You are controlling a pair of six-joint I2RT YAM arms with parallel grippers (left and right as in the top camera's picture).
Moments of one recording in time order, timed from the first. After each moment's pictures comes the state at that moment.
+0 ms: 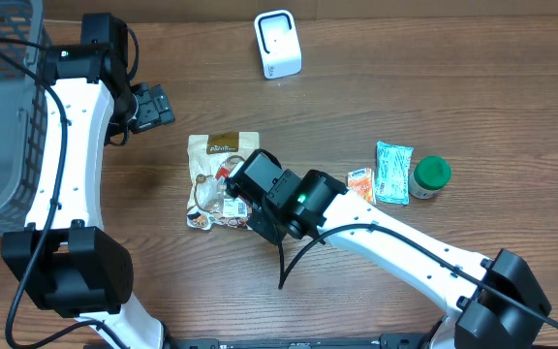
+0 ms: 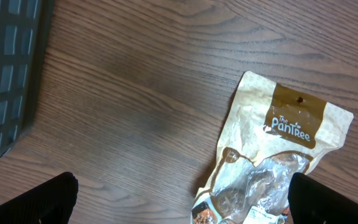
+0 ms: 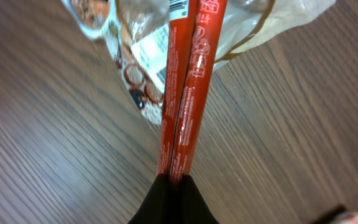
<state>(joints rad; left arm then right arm) 0.04 1.86 1.83 -1.34 -0.09 -0.37 0.91 1.70 1.35 -0.85 0.03 -0.01</state>
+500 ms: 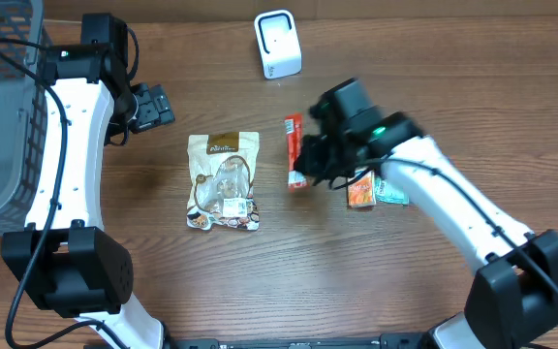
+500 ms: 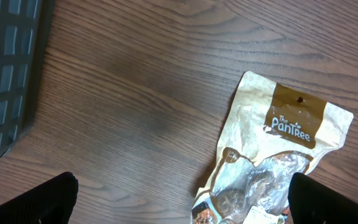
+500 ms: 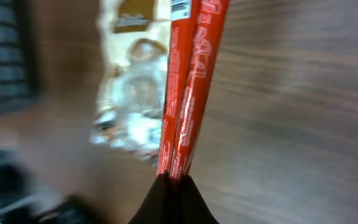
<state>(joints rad) 0.04 1.86 1.83 -1.34 -0.09 -0.37 0.44 1.70 1.35 -0.79 -0.52 0.53</state>
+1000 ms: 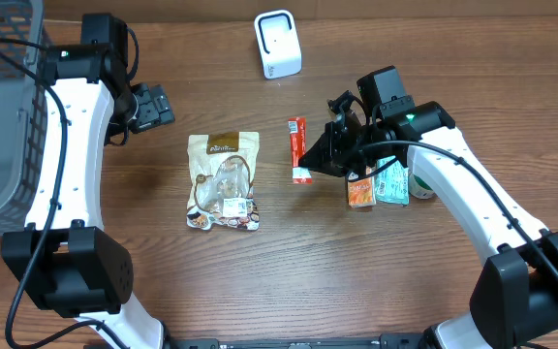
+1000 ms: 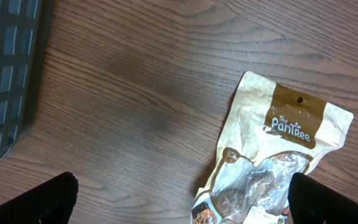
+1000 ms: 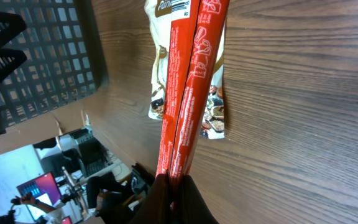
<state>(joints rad) 0.04 1.86 1.83 -1.34 -0.09 -0.37 0.33 1.70 1.35 -0.84 -0.76 0.55</state>
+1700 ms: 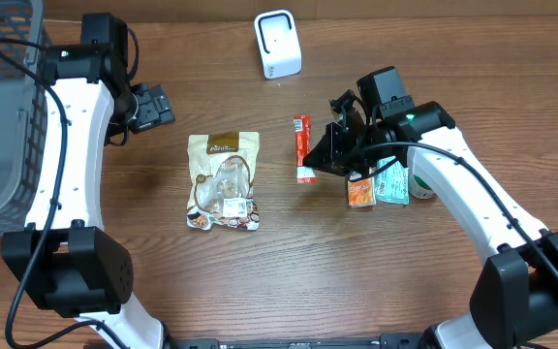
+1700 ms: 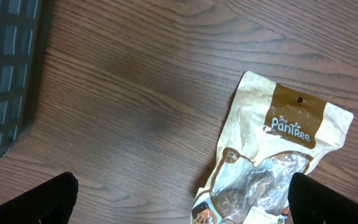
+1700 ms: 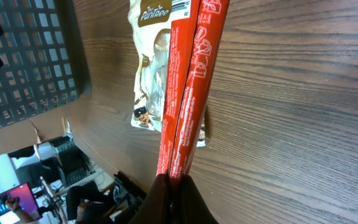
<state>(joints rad) 0.04 1.86 1.83 -1.34 -0.09 -0.37 0.33 1.70 1.35 -0.84 -0.69 0.51</state>
